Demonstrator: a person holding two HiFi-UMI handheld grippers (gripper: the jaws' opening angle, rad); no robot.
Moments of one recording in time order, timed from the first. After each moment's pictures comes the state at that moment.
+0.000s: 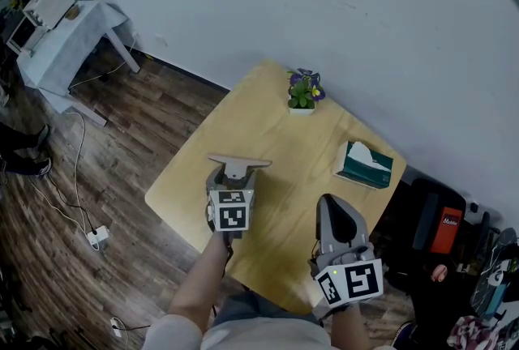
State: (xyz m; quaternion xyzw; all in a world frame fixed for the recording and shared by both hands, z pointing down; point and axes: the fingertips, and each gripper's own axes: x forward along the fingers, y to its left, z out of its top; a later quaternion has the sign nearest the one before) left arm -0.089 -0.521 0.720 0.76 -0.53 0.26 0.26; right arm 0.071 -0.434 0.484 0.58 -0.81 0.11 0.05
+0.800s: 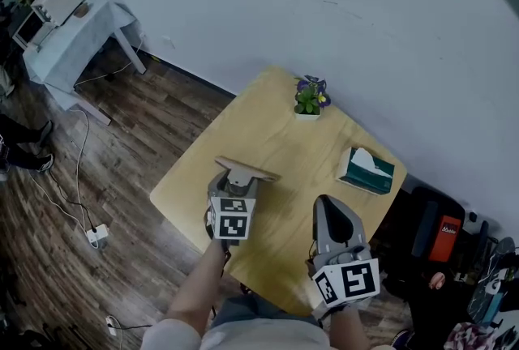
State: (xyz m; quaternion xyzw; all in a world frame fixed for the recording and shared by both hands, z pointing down) left arm -0.095 -0.507 0.700 0.77 -0.52 0.26 0.25; right arm 0.054 -0.438 0.478 0.56 -0.82 0.10 0.05
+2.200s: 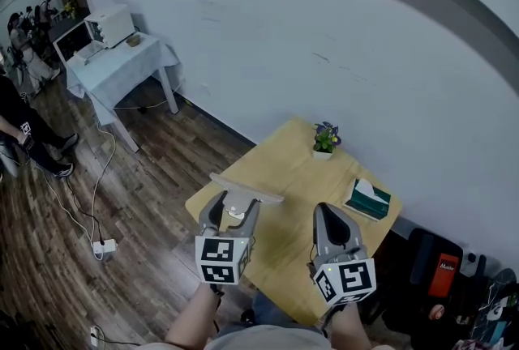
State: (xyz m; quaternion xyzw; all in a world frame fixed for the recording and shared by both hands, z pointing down) left arm -0.171 -0.404 0.466 0.79 -0.59 0.08 0.12; right arm -0.007 -0.379 0.393 0.51 -0.86 0.01 0.02
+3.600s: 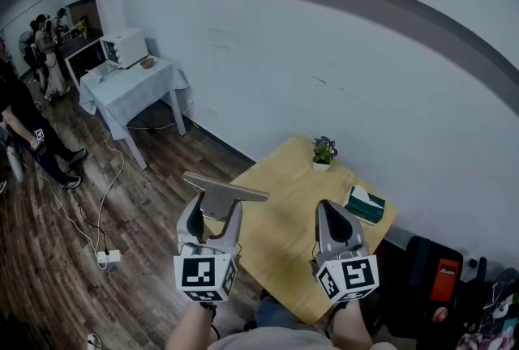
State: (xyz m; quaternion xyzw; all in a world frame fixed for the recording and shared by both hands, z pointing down) left arm -0.217 -0.307 0.337 0.76 -0.65 -0.03 0.00; right arm -0.014 -0.319 0.328 0.50 -0.86 -0.04 -0.03
